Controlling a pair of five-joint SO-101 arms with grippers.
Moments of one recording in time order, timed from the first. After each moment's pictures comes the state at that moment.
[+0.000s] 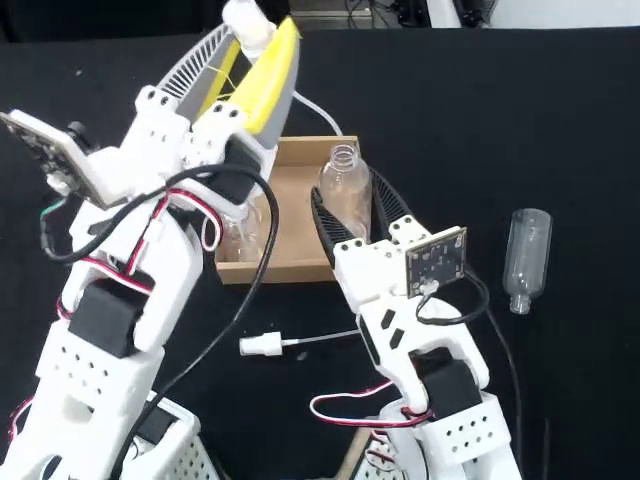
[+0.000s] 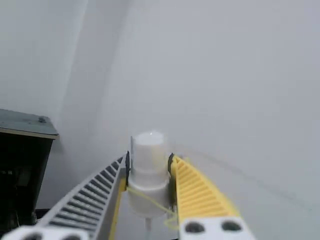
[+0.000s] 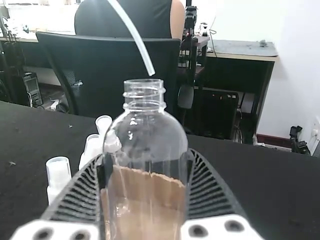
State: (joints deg) left arm 20.5 -51.8 23.8 12.8 14.4; right arm -19.4 -86.5 78.4 20.6 0.1
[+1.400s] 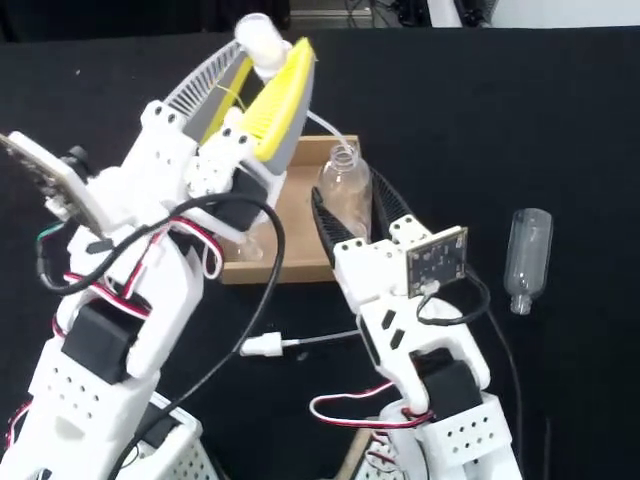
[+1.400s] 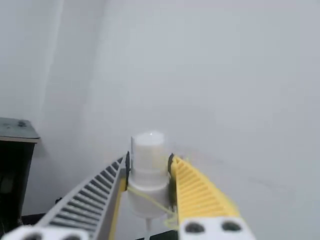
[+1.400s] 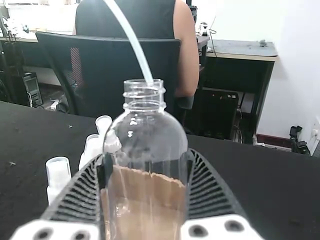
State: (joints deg) left arm 24.9 -55.3 24.1 15.5 11.8; right arm -19.4 -86.5 78.4 20.6 0.1
